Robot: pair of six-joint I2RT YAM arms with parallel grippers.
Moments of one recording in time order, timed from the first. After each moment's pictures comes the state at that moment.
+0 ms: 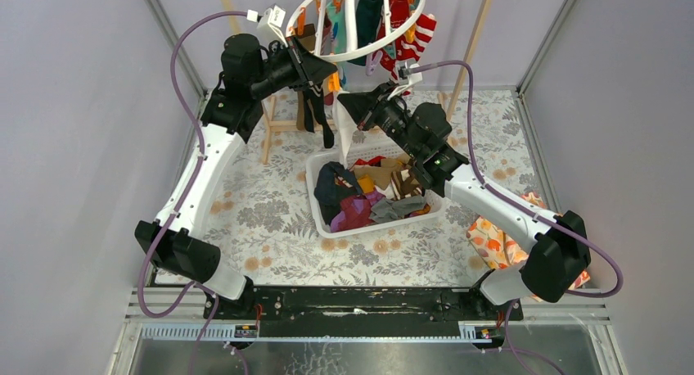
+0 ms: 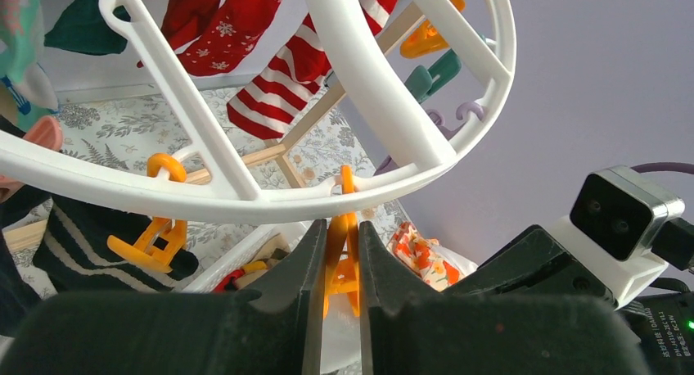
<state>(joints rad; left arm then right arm) -0.29 1.53 1.74 -0.27 0.49 -0.63 0.71 1.44 1.21 0.47 -0.09 0.50</state>
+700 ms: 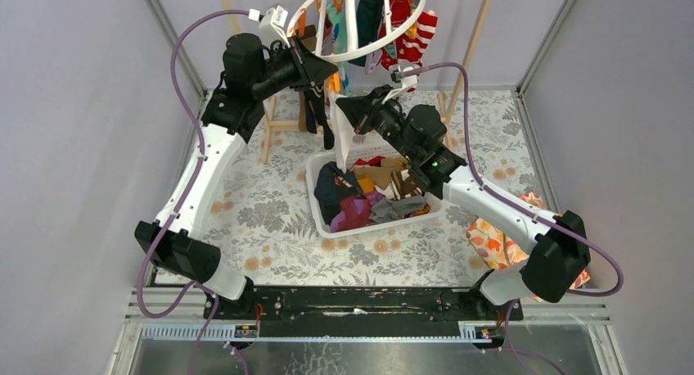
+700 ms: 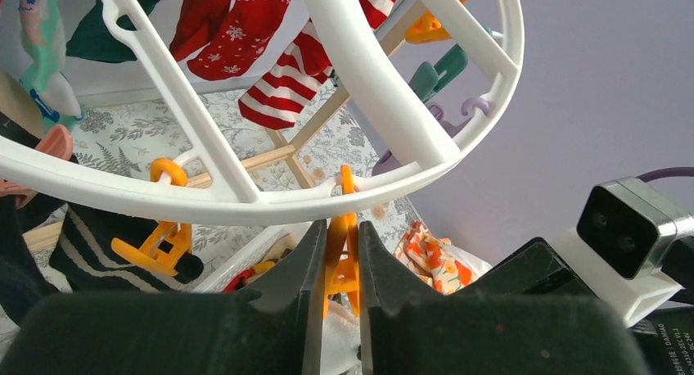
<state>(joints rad) -0.30 1.53 1.76 -0.29 0.46 -0.59 0.74 1.44 1.21 0.43 -0.03 0.44</state>
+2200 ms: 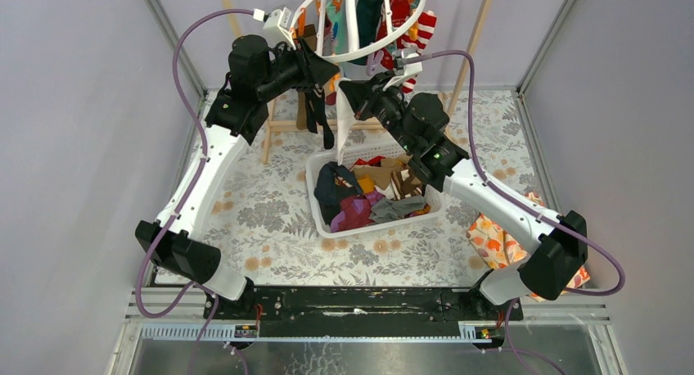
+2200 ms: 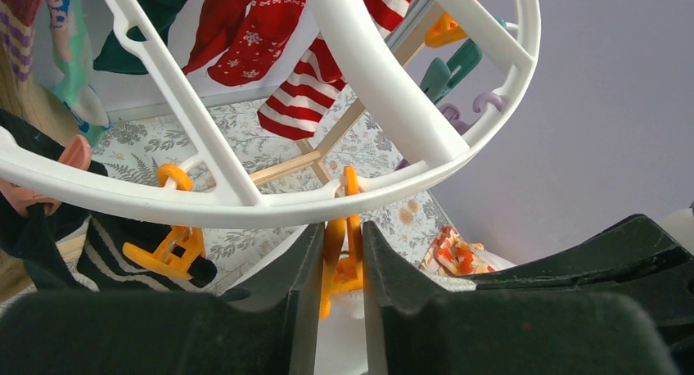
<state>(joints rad) -0.34 1.53 1.76 -0.31 0.37 -0.50 0.74 1.46 1.34 0.35 0.06 0.36</state>
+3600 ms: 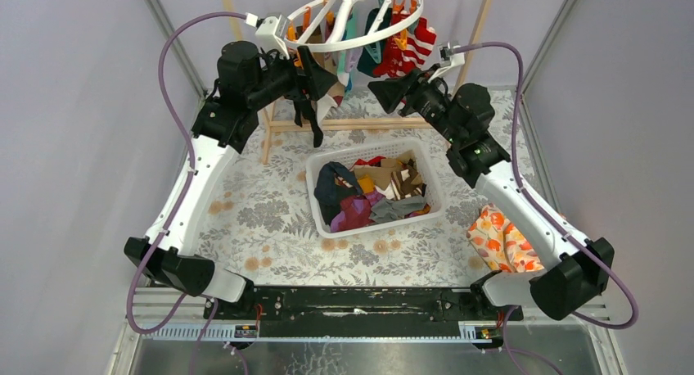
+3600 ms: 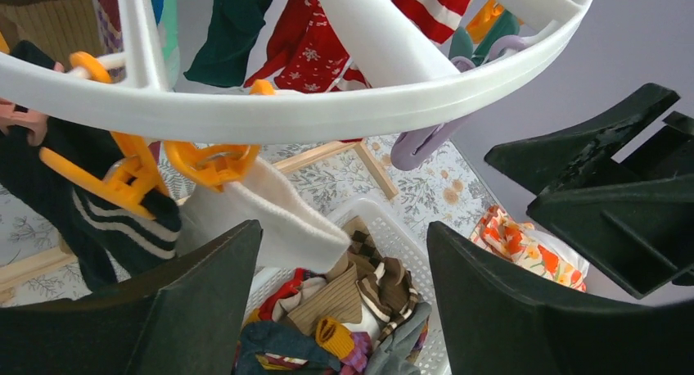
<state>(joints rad) -0.33 1.45 1.73 -0.42 0.32 -0.37 0.51 1.31 1.27 0.22 -0.19 0.50</state>
